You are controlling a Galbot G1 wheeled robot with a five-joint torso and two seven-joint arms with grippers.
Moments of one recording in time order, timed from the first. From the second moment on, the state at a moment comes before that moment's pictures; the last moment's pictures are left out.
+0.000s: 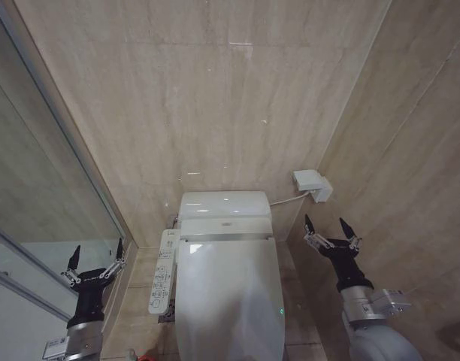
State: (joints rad) left arm 1.60 -1.39 -0.70 -2.05 -0.22 -0.40 -0.11; right arm -1.58 1.29 0.65 2.29 0.43 0.02 0.16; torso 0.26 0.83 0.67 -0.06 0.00
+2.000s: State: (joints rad) left arm 1.75 -1.39 -0.73 -2.27 -0.20 -0.31 -0.18; right arm -1.58 1.29 0.65 2.29 0.43 0.02 0.16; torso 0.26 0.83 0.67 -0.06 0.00
